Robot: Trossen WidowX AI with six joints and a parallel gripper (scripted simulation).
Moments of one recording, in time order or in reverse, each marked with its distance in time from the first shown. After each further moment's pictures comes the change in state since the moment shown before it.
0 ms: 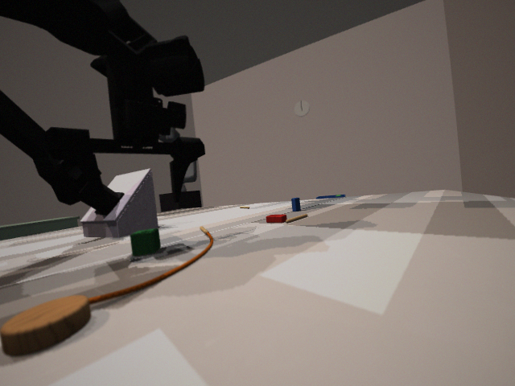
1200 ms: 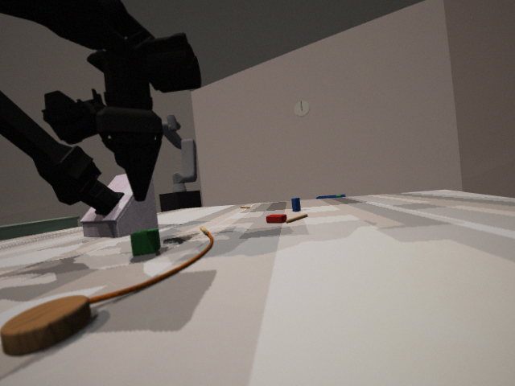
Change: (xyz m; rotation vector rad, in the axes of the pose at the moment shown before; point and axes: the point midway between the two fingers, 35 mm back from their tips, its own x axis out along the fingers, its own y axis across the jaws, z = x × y) arm -0.008 -0.003 -0.004 1.739 -0.005 -0.001
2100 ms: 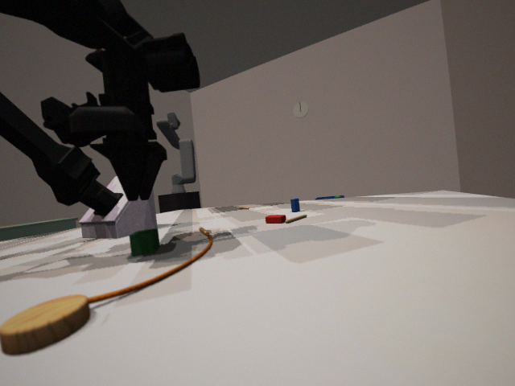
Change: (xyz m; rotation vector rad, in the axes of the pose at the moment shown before) arm -0.001 -0.001 0.001 0.277 0.001 -0.004
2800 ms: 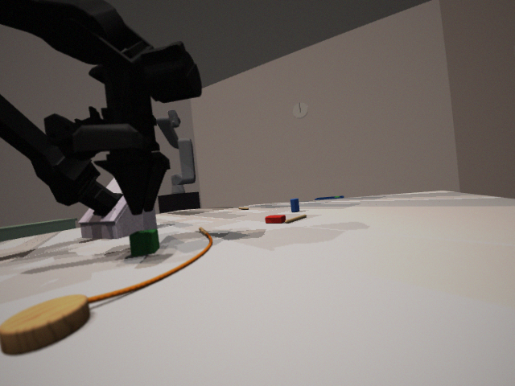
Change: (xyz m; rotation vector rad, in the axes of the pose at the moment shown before) arm 0.019 0.001 -0.003 0.014 0.010 -0.005
